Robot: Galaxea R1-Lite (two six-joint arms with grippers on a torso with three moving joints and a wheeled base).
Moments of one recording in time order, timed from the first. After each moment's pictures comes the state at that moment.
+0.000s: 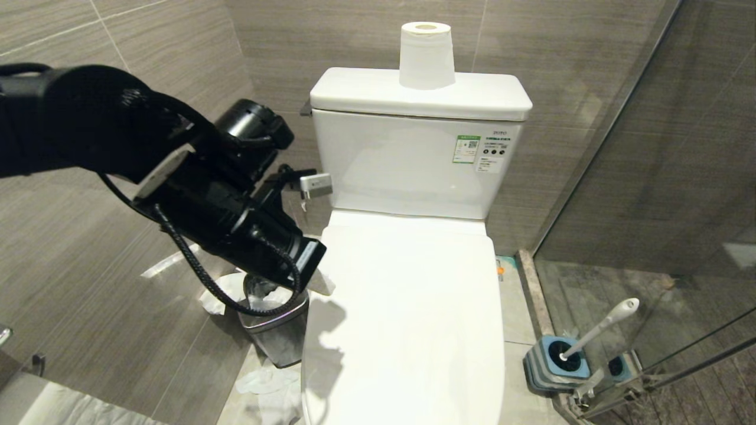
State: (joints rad) left arm -0.56 1.80 -1.72 0.93 -0.29 -0.03; right arm 0.01 0.00 0.00 0.01 0.01 0.02
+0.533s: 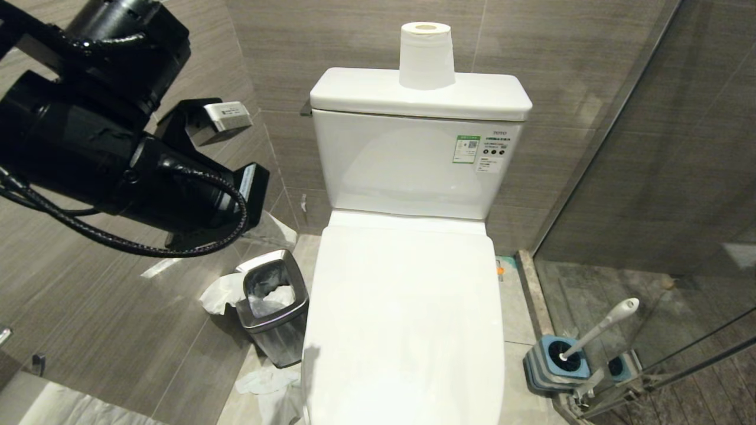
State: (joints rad) left arm -0.53 1.63 -1.77 0.94 -0.19 -0.42; right arm 0.01 0.00 0.00 0.01 0.01 0.02
